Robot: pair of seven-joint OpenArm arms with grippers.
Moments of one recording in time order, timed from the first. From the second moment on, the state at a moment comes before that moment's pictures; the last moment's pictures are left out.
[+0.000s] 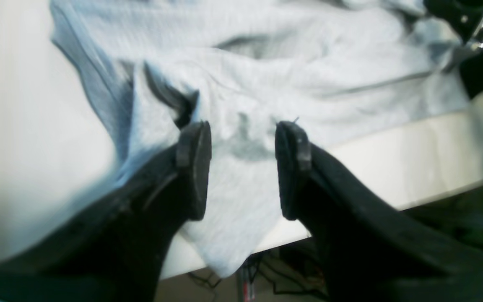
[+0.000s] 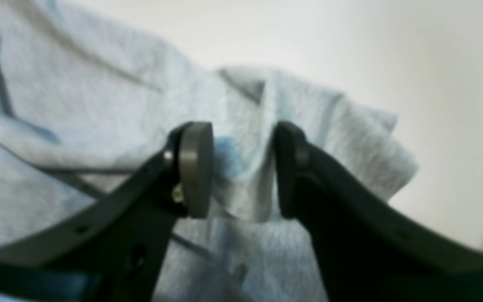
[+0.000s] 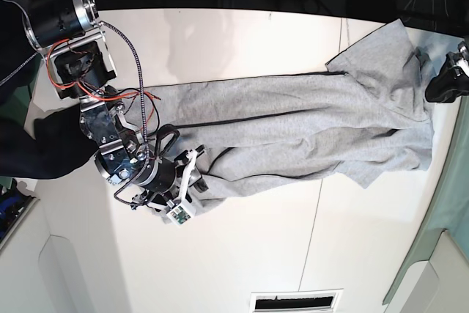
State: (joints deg) left arm 23.3 -33.5 -32.1 82.6 -62.9 -39.0 49.4; right arm 28.3 6.6 -23.9 47.5 -1.4 19.9 -15.1
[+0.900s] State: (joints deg) left arm -6.1 -27.5 -14.3 51.0 -27.6 -28.5 33.2; right arm 28.6 11.2 -12.5 43.7 -2.9 23.1 -13.9
